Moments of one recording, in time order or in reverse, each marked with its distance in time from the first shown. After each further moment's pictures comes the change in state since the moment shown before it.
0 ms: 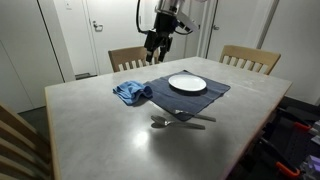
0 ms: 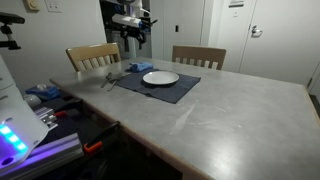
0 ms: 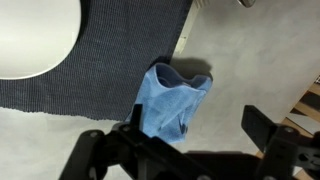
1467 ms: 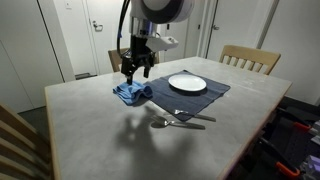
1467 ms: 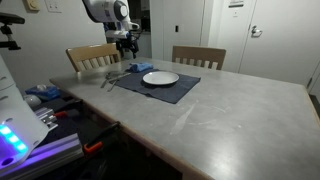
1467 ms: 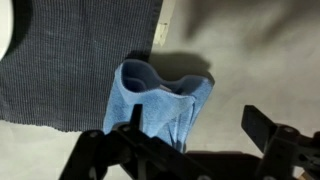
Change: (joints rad) arm 0.178 0.228 -0.036 0.166 -0.378 0.064 0.507
